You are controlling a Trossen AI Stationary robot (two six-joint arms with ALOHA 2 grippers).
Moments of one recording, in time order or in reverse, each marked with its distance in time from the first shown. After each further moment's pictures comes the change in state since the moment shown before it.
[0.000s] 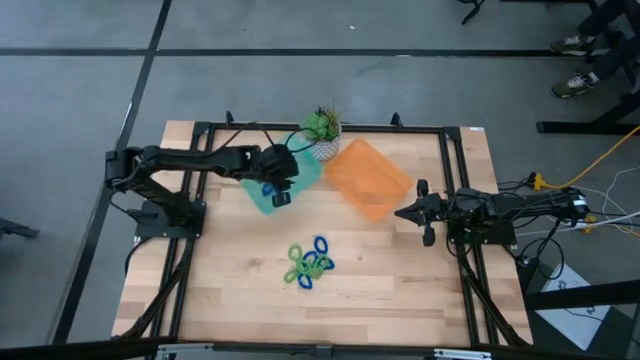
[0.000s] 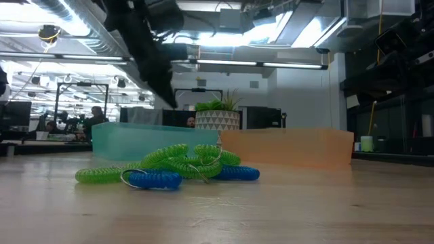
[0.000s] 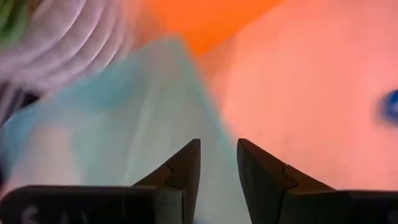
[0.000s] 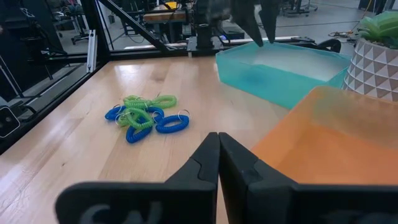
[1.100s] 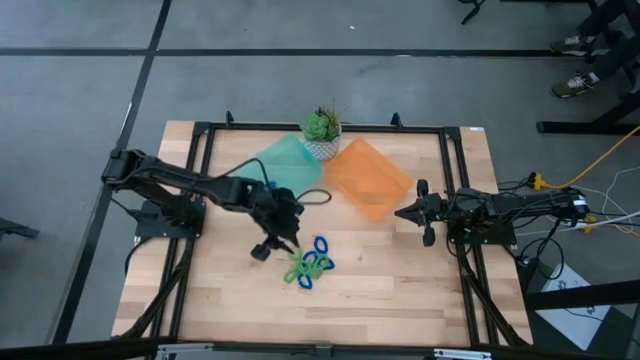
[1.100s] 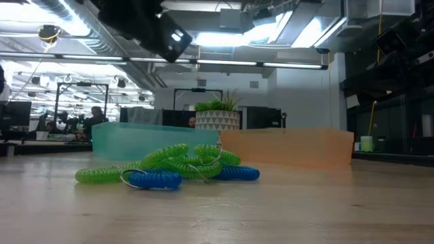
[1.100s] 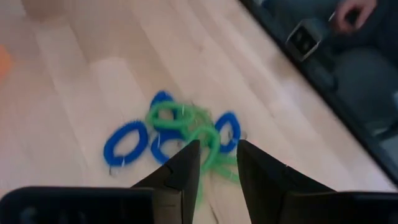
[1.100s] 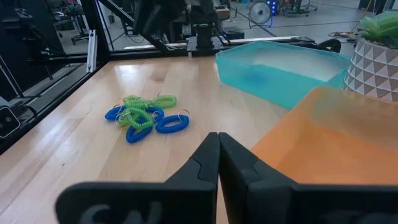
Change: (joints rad) left arm -0.386 0.000 0.018 0.063 0.449 0.136; right arm 0.000 0.000 0.000 0.000 0.000 0.000
